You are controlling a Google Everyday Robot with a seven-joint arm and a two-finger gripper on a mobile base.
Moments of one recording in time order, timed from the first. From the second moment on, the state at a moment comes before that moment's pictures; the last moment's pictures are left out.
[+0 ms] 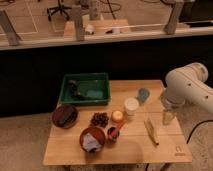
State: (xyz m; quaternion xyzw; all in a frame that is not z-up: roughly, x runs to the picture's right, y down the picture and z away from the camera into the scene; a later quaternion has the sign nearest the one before) arm 0.286 0.111 0.683 -0.28 0.02 0.02 0.96
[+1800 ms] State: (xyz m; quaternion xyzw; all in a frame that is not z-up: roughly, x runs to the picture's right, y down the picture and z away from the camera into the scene) arm 0.286 0.111 0.683 -0.28 0.02 0.02 0.96
